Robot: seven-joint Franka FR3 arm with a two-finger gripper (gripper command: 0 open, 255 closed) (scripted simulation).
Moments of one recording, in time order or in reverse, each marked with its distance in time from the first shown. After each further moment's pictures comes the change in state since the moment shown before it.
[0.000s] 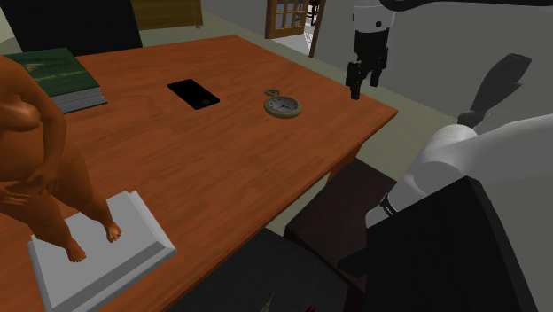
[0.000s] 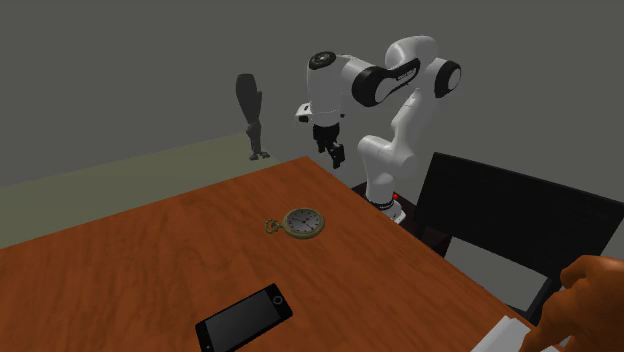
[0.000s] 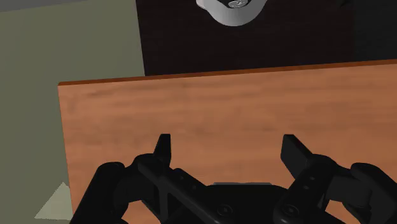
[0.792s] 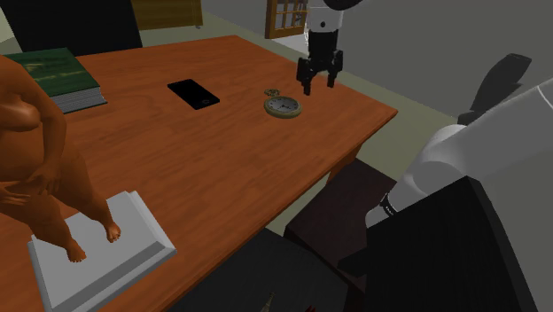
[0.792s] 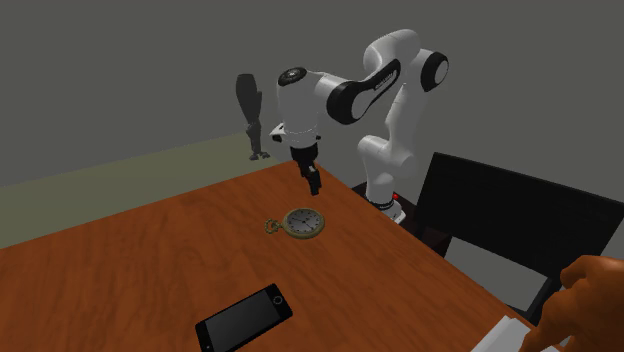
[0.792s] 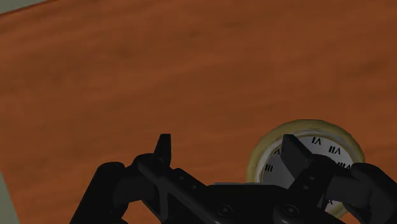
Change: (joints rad) arm -0.010 0.332 0.056 0.173 0.119 0.210 0.199
